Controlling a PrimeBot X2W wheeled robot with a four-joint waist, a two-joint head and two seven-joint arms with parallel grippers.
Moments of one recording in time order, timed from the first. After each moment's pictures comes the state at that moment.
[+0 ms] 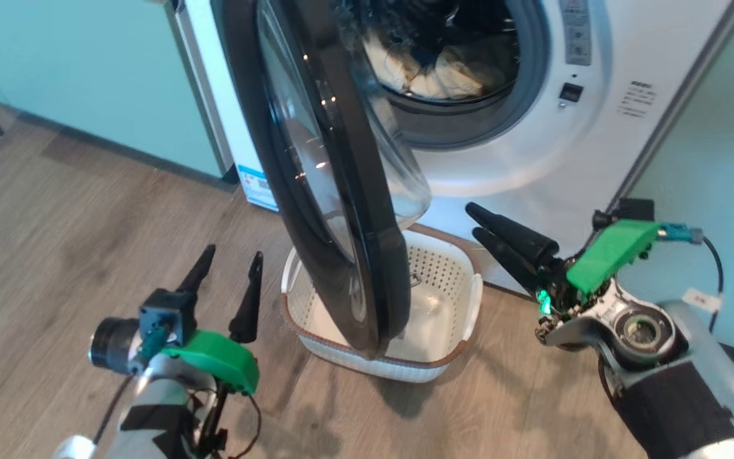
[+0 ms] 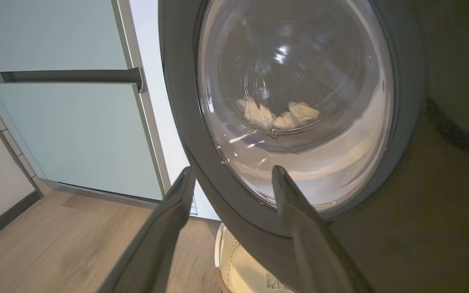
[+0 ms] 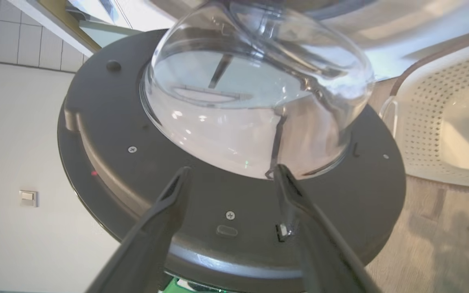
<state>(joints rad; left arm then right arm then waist) -0.18 0.05 -0.02 0.31 -0.06 -0.08 -0.26 -0.51 -0.07 0.44 0.41 1.60 0.13 0.44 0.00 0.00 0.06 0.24</state>
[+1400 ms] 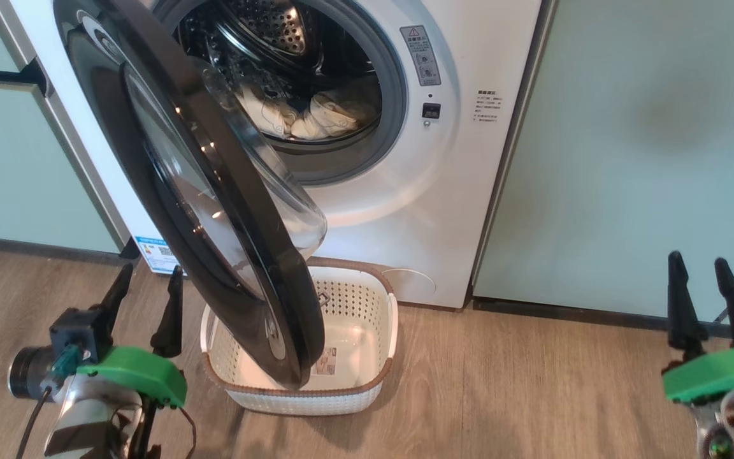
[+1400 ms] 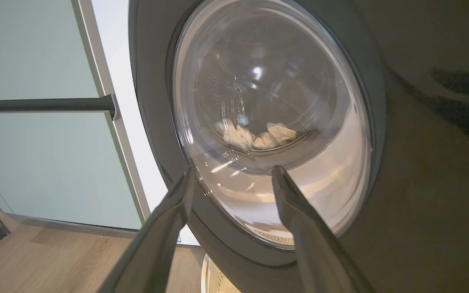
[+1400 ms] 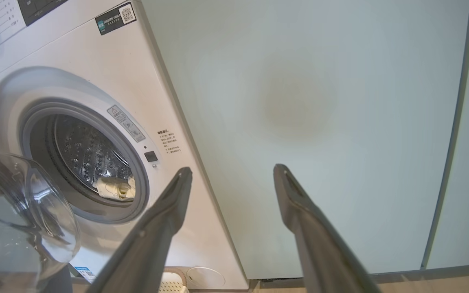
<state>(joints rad) -0.12 0.13 0.15 0.31 -0.10 -0.13 -0.26 -0.17 -0.18 0.12 0.29 0.52 0.13 -0.25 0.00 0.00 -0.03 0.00</state>
